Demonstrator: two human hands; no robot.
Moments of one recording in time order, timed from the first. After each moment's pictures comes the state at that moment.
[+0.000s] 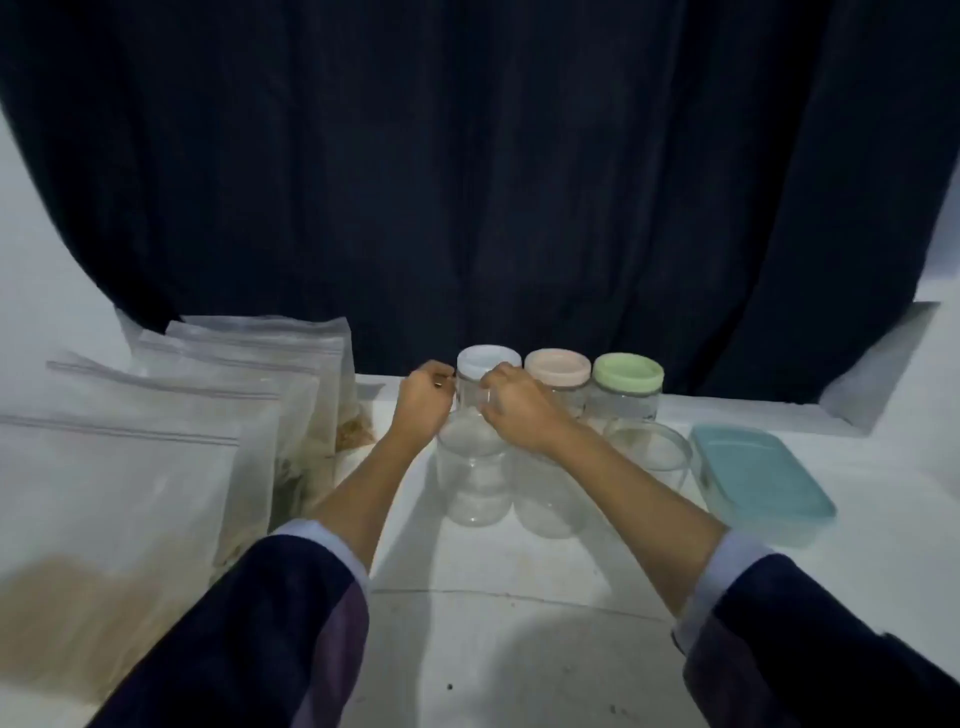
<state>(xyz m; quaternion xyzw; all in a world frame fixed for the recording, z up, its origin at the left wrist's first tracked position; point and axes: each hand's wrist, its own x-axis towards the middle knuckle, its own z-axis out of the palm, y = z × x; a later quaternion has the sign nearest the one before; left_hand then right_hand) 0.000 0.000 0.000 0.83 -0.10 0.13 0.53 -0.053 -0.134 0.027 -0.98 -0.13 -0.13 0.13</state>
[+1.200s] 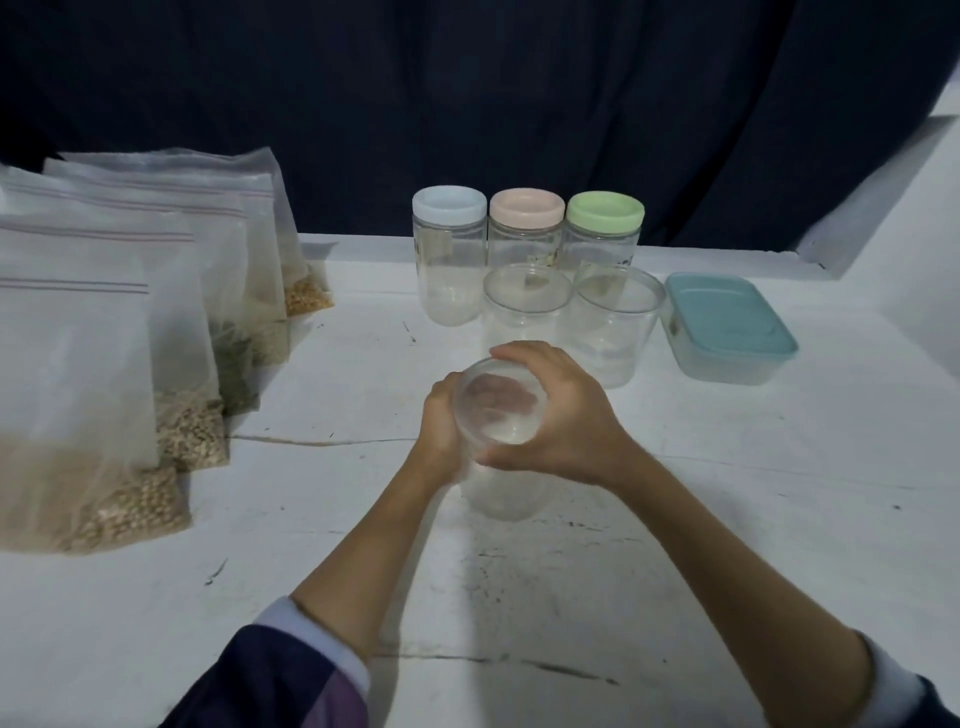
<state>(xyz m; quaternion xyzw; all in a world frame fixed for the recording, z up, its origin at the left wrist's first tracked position) -0.137 -0.046 -0.101 0.54 -0.04 -0.17 0.82 -0.203 -0.162 -0.049 -0.91 -0.10 -0.15 0.37</state>
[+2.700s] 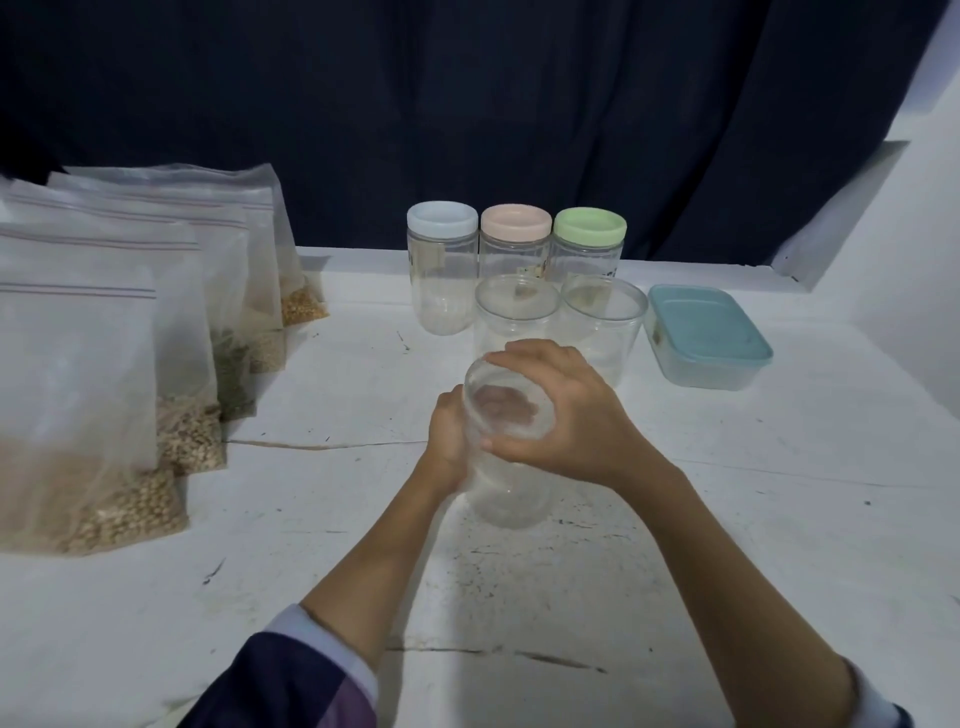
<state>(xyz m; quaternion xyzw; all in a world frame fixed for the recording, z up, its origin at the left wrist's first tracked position) -0.150 -0.052 -0.103 0.59 -0.05 -0.11 0.80 -0.217 -0.170 -0.043 -0.92 -0.14 -0.20 0.30</state>
